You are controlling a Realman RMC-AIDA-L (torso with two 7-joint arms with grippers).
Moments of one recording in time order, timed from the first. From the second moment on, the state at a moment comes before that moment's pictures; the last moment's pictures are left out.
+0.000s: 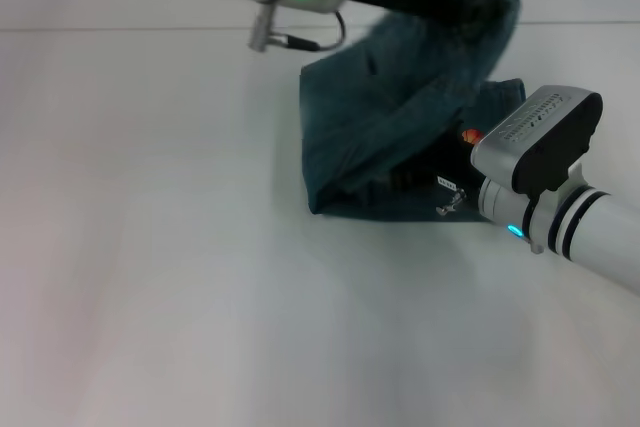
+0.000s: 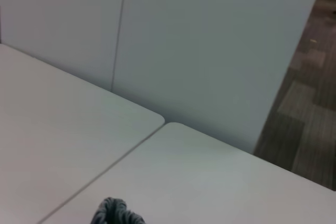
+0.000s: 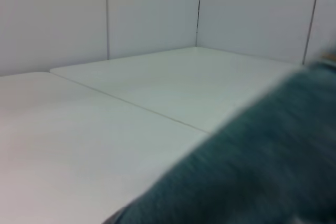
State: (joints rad) left arm -0.94 -2.17 1.27 1.02 2.10 1.08 -2.29; right arm 0.80 2.12 -0.60 0.11 -1.38 -0.85 0.40
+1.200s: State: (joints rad) left arm -0.98 -2.17 1.48 0.88 2.06 0.83 -2.27; right arm 0.39 2.09 -0.76 -0.04 -1.47 -1.38 0.43
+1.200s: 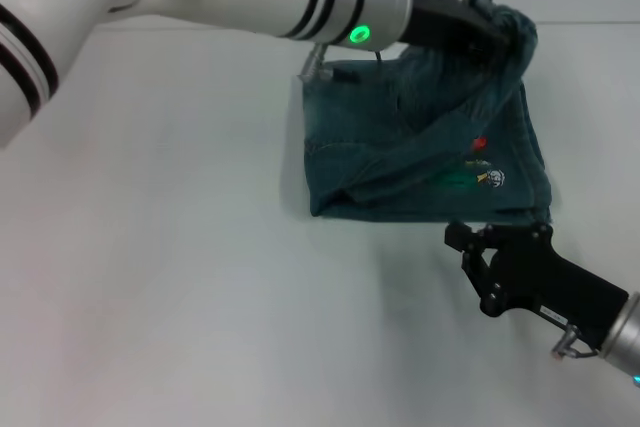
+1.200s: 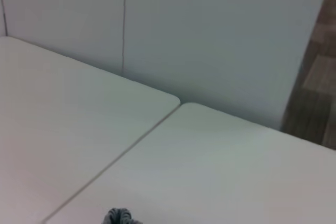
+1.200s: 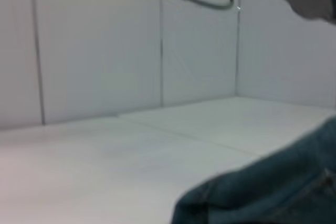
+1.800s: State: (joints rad) left arm -0.90 -2.17 1.63 0.97 2.10 0.84 -2.27; right arm 0.38 2.09 -0.77 -0.05 -1.49 -1.43 0.46
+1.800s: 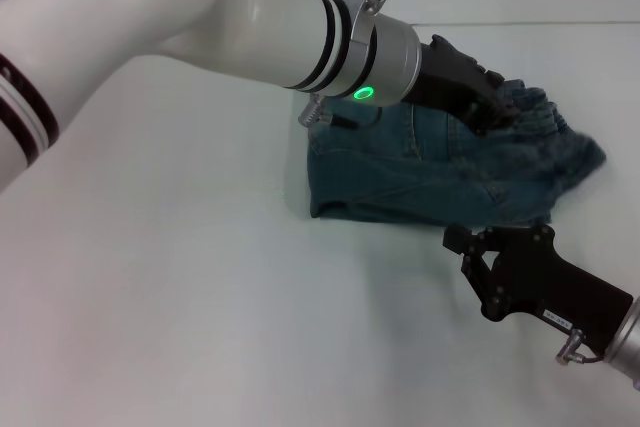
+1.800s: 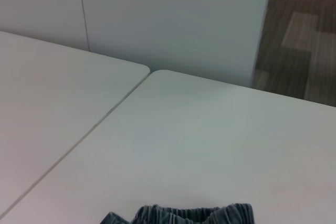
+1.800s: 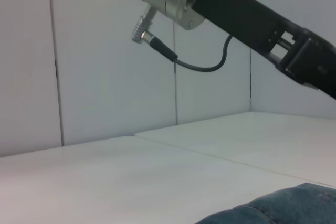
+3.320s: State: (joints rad) left arm -0.18 -2.12 0.54 0.88 1.90 1.73 -1.33; right arm 0.24 2.07 -0.59 -0.79 -1.96 -1.70 1.28
